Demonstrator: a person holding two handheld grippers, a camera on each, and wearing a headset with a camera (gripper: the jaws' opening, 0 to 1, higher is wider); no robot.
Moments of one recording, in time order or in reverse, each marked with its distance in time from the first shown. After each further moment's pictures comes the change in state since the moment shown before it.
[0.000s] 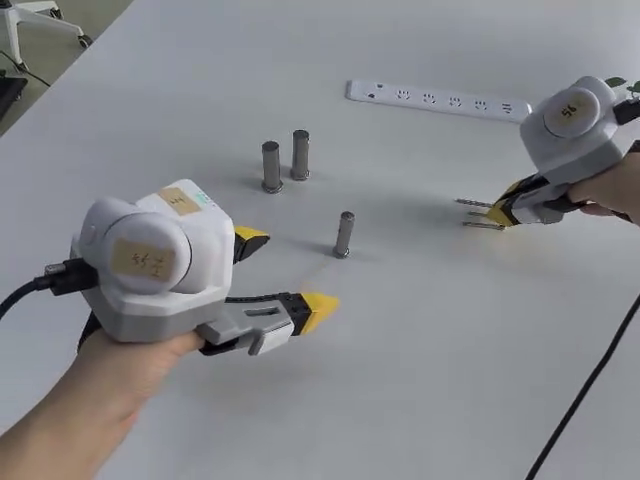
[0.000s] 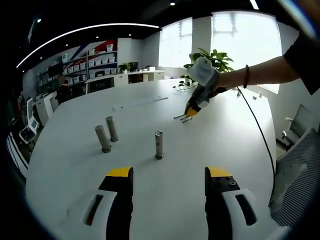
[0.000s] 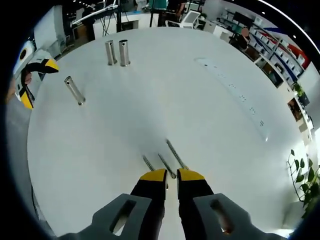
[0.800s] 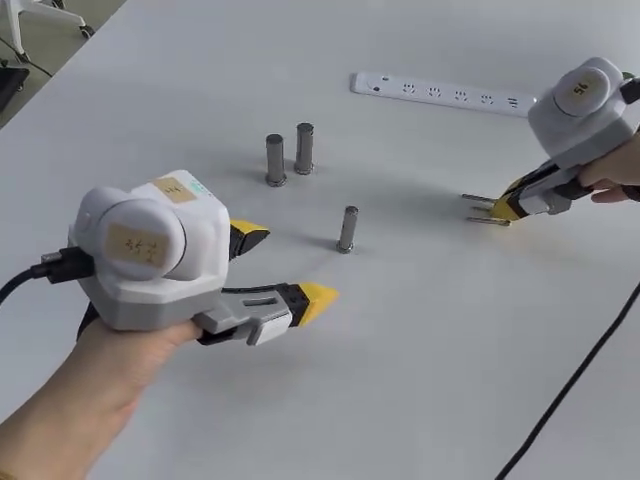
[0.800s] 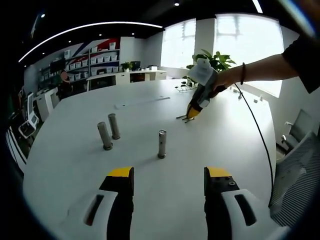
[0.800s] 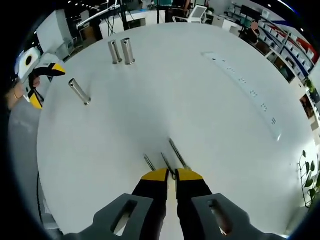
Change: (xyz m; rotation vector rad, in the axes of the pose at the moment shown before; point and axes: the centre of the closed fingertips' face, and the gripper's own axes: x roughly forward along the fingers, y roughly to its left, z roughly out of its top) left arm -0.002 0.006 -0.002 -0.038 -0.006 0.000; right arm 0.004 0.003 -0.004 0.007 0.030 0.131
